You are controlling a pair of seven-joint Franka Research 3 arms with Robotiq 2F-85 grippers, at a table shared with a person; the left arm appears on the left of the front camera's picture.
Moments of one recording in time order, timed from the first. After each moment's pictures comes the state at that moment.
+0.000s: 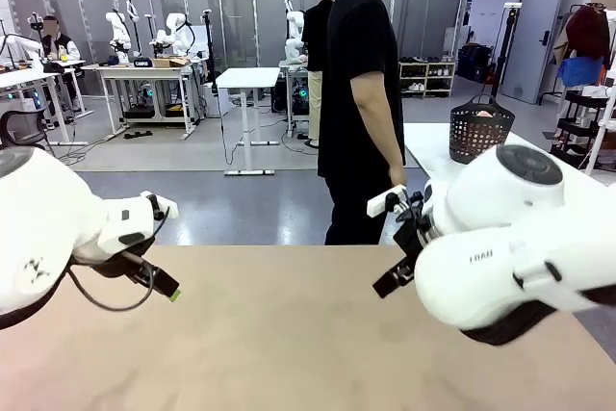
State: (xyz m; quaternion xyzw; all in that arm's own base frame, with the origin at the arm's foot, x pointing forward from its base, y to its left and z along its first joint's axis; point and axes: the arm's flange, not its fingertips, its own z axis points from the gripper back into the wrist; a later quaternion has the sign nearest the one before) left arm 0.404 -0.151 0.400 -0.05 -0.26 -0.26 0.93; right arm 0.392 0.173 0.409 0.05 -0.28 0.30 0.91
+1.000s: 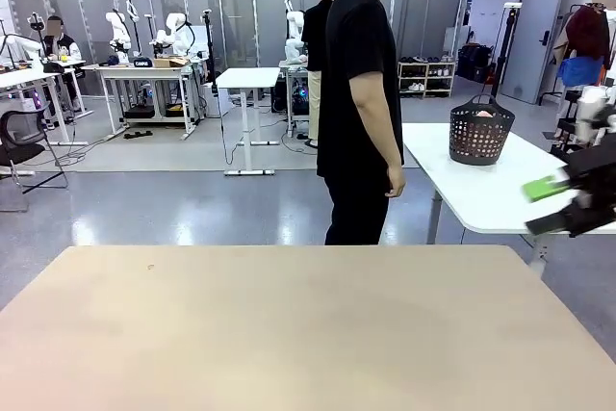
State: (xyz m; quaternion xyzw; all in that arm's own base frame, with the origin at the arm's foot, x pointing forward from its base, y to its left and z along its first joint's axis) left arm 0.339 0.099 0.549 -0.59 -0.09 -0.19 0.78; right arm 0.324 -0.064 0.537 0.52 -0.15 0.15 0.82
